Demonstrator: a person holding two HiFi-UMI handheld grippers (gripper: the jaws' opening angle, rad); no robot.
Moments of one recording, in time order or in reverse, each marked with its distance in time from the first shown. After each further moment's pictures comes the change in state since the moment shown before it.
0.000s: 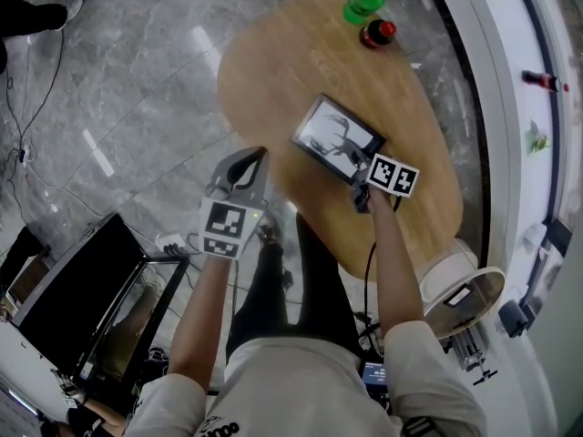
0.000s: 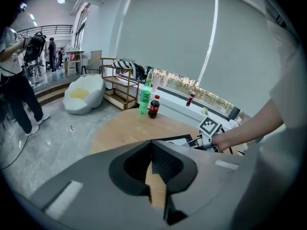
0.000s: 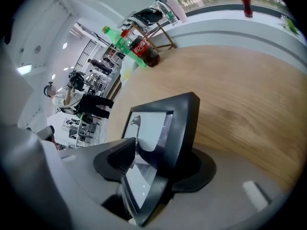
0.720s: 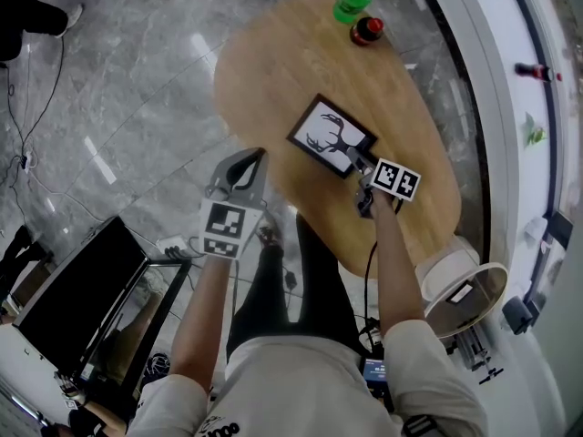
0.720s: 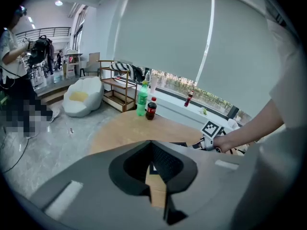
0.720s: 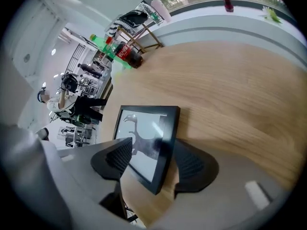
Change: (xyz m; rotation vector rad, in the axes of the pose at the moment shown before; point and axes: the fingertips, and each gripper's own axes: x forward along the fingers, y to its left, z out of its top) left arm -0.007 -0.012 0.005 0.020 -0.007 -0.001; right arm -0.023 -0.036 -0.023 0.109 0.006 -0.054
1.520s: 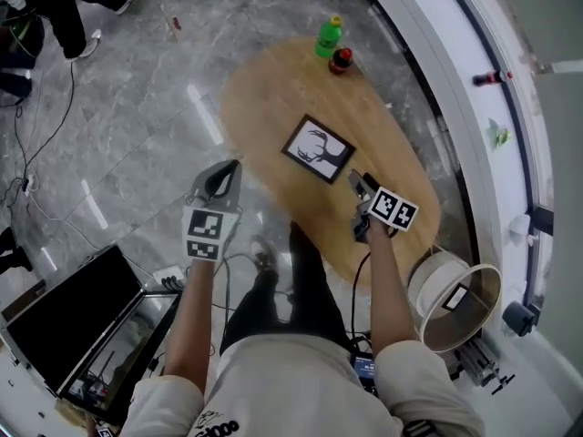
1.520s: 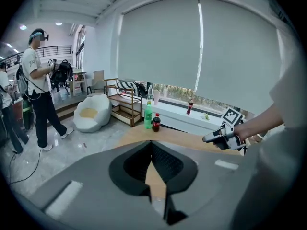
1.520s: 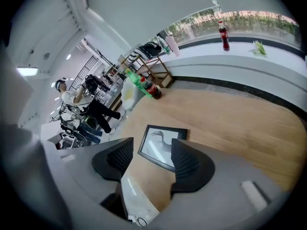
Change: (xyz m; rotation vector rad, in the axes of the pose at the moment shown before) left arm -0.112 0.010 0.035 0.077 -0.118 0.087; right arm -0.139 0.075 -0.002 -0.080 -0.256 0.007
